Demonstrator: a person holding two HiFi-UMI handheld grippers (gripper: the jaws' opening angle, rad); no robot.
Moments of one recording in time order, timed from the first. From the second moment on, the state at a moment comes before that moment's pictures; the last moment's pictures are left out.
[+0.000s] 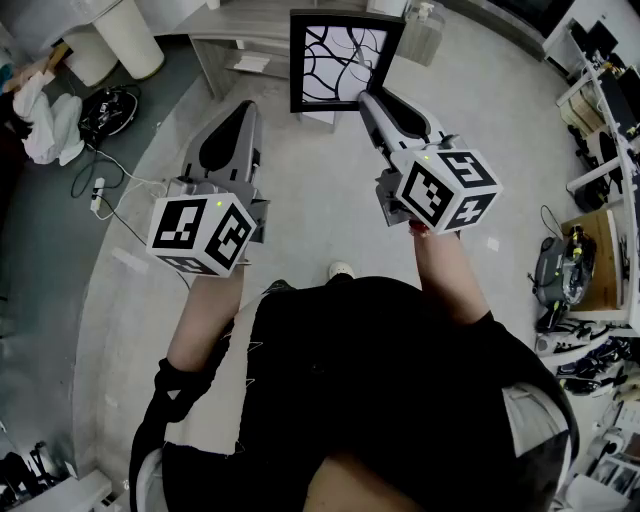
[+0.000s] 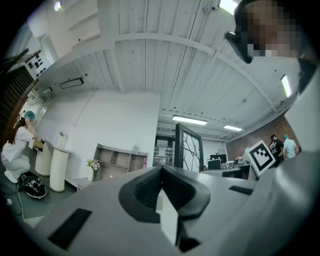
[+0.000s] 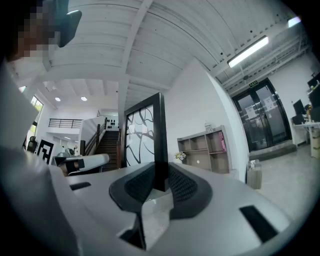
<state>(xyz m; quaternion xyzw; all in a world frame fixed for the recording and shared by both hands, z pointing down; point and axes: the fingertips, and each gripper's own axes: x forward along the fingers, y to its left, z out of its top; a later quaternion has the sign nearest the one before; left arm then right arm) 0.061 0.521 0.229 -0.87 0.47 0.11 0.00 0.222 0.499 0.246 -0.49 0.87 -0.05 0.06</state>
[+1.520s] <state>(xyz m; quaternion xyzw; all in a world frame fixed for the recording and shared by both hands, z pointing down) 0.107 0.308 0.251 -0.85 0.51 0.12 -0.01 0.268 0.266 0.265 -0.45 0.89 -0.07 0.07</state>
